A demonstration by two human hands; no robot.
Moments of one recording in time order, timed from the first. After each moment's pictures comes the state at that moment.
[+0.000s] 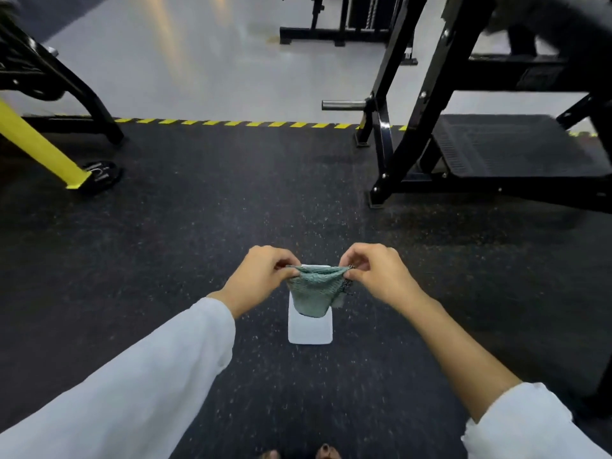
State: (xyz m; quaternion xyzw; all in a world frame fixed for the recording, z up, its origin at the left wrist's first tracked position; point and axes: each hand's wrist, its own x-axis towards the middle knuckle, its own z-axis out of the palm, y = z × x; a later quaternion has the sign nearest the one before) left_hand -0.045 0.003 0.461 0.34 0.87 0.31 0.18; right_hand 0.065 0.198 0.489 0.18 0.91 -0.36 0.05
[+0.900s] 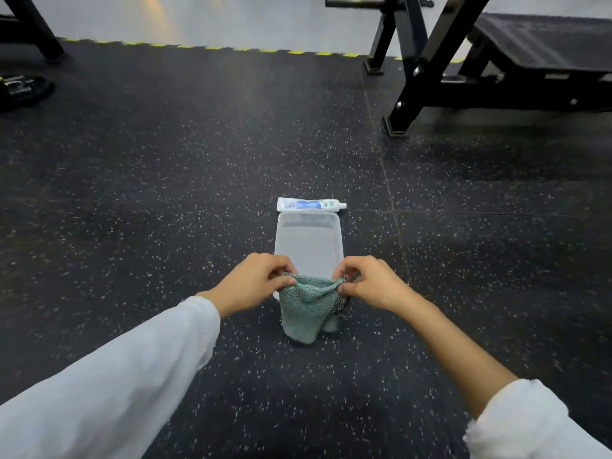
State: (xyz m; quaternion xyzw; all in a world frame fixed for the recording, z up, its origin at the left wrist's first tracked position) left_hand -0.030 -0.001 0.044 0.37 0.85 0.28 0.24; right_hand 0.084 0.208 0.065 0.14 0.91 -0.37 0.13
